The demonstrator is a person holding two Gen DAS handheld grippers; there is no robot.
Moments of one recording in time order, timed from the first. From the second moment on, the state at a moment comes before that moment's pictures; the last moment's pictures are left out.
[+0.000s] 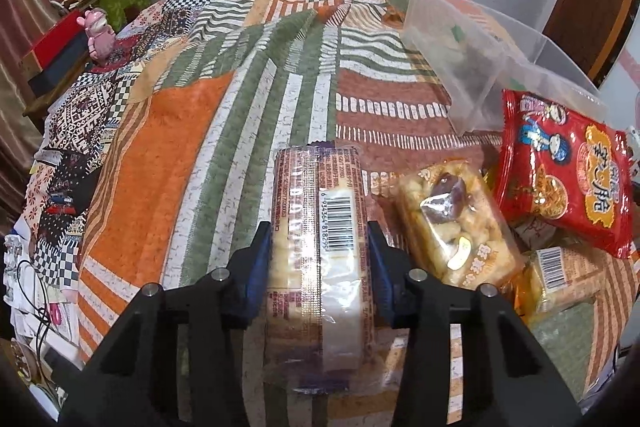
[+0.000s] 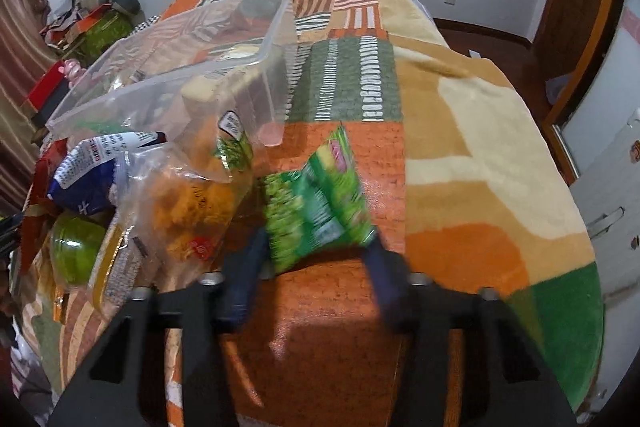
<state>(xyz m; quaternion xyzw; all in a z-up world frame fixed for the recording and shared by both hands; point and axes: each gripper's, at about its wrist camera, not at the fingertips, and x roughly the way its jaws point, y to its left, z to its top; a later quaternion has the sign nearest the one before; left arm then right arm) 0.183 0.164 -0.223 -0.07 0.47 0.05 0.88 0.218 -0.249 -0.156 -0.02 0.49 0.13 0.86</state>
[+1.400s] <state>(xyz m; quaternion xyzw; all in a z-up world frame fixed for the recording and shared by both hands) 0.240 0.075 -0.106 -0.03 0.34 -0.04 0.94 0.271 -0.253 -0.155 -0.01 0.49 0.13 0.86</state>
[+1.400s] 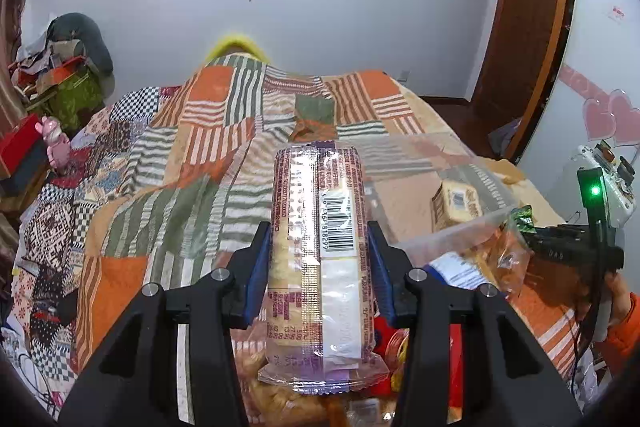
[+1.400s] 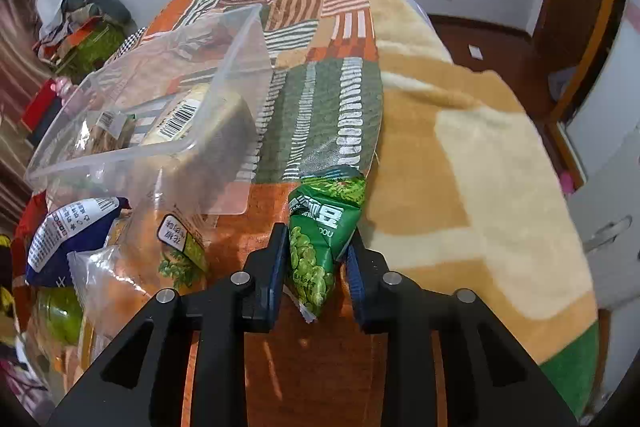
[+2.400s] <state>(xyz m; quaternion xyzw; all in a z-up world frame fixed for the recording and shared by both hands) 0.280 0.056 -0.113 -0.03 0.36 -0.04 0.93 0.250 -0.284 -0.103 -0.02 0.42 0.11 0.90</state>
